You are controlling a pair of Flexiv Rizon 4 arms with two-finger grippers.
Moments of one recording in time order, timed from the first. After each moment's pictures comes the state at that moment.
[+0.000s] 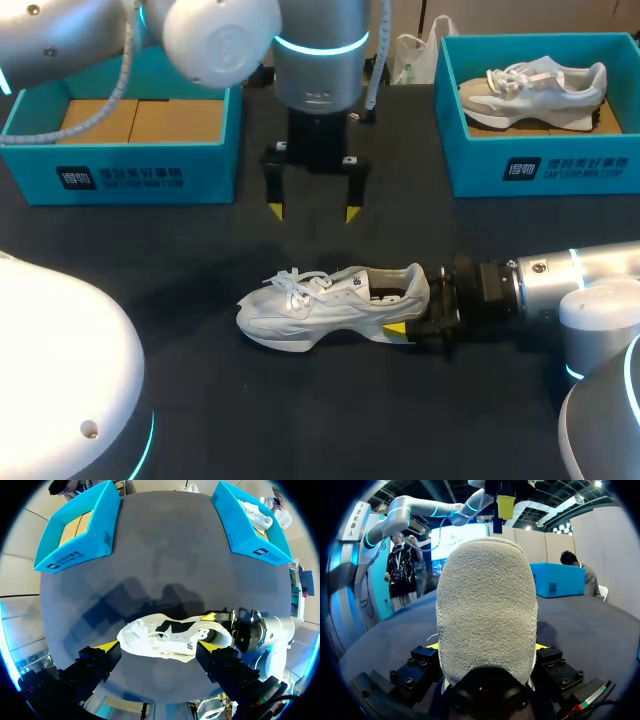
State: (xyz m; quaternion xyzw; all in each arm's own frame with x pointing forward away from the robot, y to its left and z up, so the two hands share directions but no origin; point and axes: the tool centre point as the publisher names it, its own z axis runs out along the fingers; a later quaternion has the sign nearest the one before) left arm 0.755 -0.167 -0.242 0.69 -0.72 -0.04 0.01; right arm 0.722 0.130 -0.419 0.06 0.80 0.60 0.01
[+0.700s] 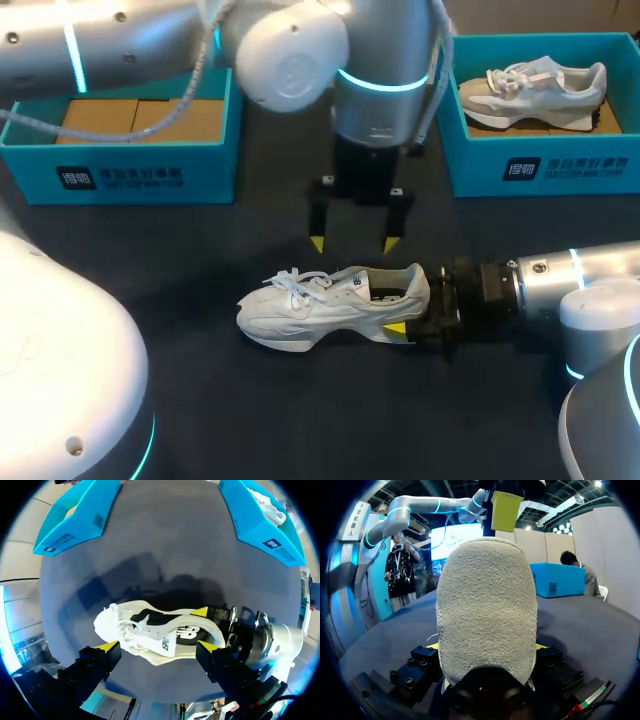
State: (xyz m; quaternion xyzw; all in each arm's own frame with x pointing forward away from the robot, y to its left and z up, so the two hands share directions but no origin) left arm 0.730 -0.221 -0.287 0.73 -0.68 -0.09 0.01; right arm 0.722 0.129 -0.419 0.06 0.80 0.60 0.01
